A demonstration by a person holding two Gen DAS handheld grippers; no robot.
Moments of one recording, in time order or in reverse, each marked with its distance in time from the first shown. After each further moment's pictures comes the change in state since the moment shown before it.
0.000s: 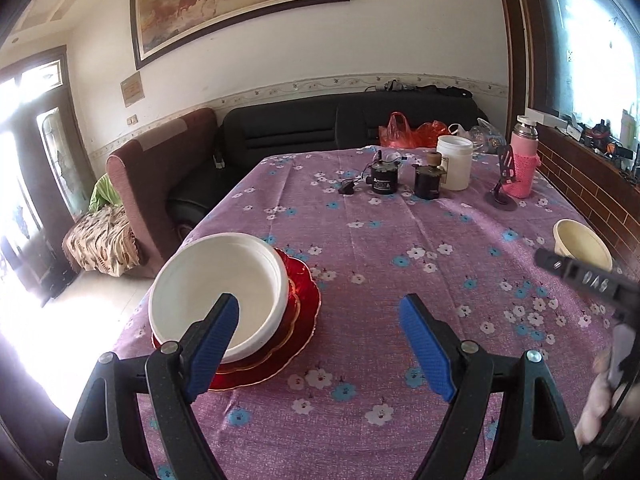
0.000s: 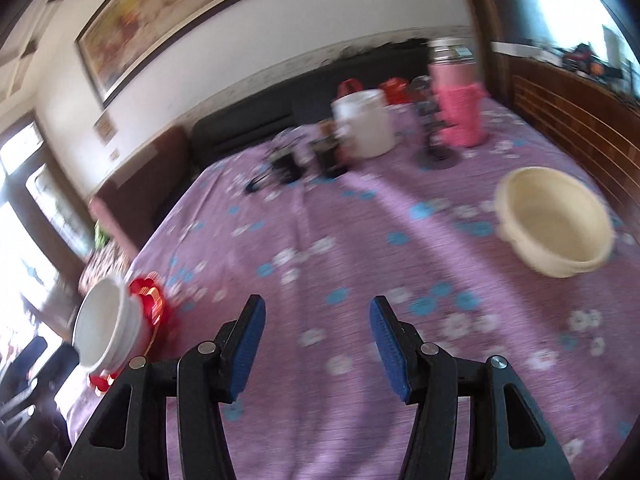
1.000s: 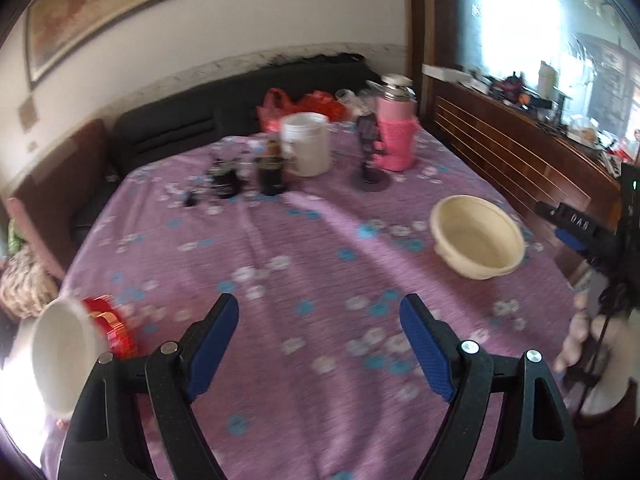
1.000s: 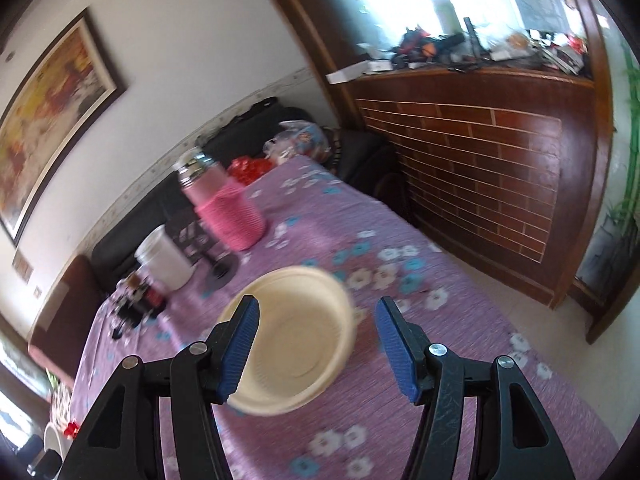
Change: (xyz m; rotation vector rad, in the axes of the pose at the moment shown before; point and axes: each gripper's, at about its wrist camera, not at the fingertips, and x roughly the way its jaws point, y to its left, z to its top) left arm 0.033 -0.164 0.051 0.197 0.119 -0.328; right arm -0.055 -0.228 0.054 0.345 -0.228 -0.278
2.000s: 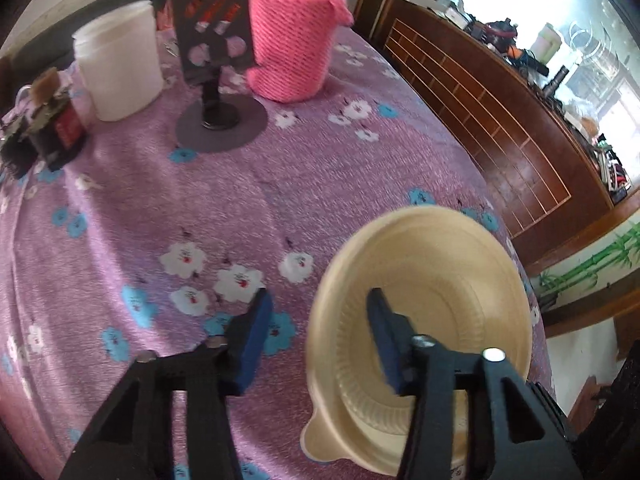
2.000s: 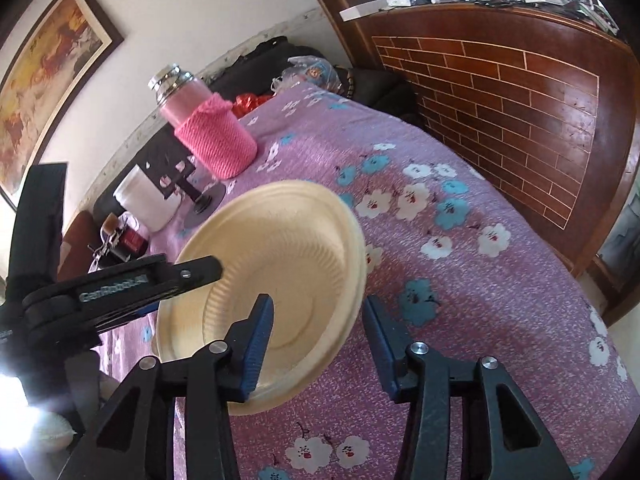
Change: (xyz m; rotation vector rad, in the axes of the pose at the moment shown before) left arm 0.227 -0.114 0.070 -0.064 0.336 -0.292; right arm 0.077 0.003 -0.038 -0.049 0.233 0.062
